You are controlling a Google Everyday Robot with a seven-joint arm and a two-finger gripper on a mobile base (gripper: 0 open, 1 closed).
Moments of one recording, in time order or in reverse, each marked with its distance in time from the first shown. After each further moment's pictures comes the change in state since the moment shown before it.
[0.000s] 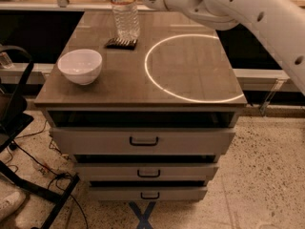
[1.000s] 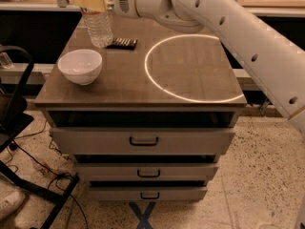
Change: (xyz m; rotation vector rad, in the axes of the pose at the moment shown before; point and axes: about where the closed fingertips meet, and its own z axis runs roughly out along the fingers) arm 0.014 0.054 0.060 -0.198 -0.031 -0.041
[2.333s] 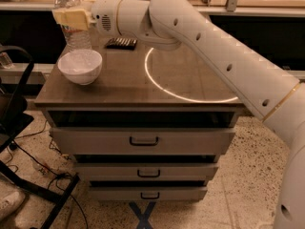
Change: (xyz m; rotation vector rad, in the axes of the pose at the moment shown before) arm 0.037 0.035 0.045 -0.107 -0.030 0.115
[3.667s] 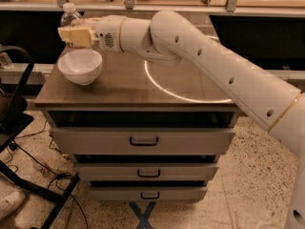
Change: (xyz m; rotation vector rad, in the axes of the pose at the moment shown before) arm 0.040 0.005 -0.007 0.013 0.018 0.052
